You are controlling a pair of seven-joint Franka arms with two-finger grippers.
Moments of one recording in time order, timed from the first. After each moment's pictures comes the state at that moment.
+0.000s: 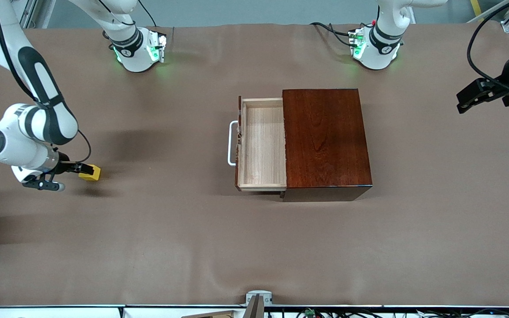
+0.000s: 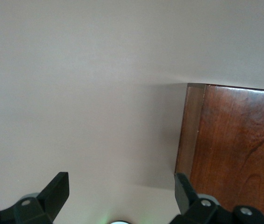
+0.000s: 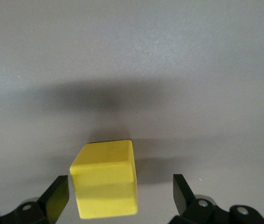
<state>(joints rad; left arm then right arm) -0.12 0.06 -0.01 -1.36 0.09 1.40 -0.20 -0.28 0.43 0.05 -2.11 -0.04 2.45 -0.07</state>
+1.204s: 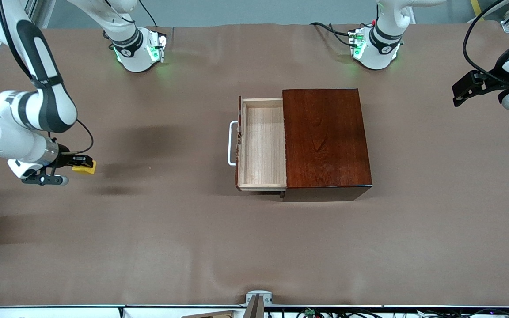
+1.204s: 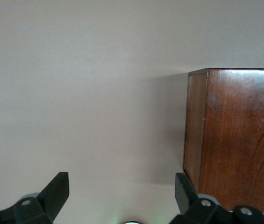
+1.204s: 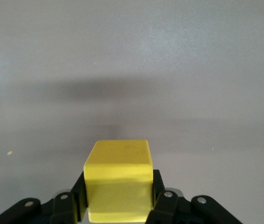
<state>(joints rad) -0.05 -0.03 -0.07 -1.51 0.09 1.46 -0.13 -0.24 0.25 0.10 -2.07 -0.01 2.18 -0.08</state>
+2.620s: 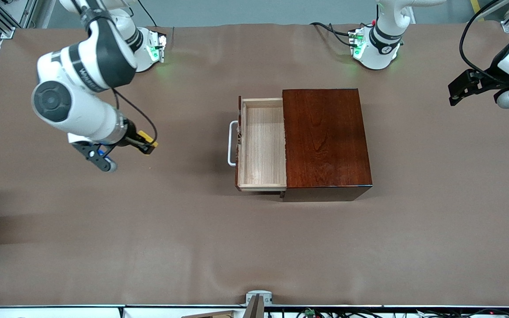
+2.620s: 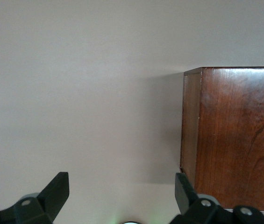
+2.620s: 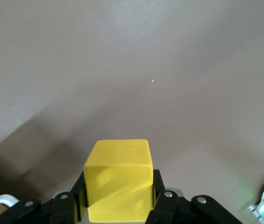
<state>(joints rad) -0.05 -0.03 -0.09 -1.51 0.08 1.46 -0.13 0.24 0.18 0.11 -1.76 0.09 1.77 1.01</state>
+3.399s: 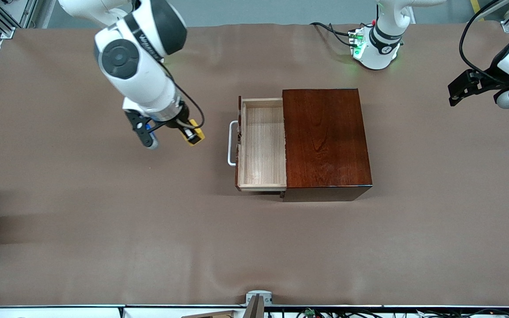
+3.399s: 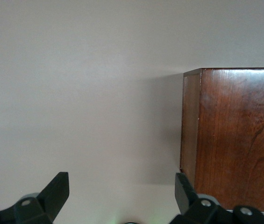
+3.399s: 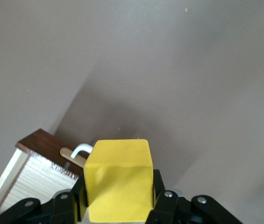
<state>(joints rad) -0.05 -0.03 -0.09 -1.51 0.08 1.47 -0.13 0.47 0.20 0.11 -1.71 0.13 1.91 1.53</state>
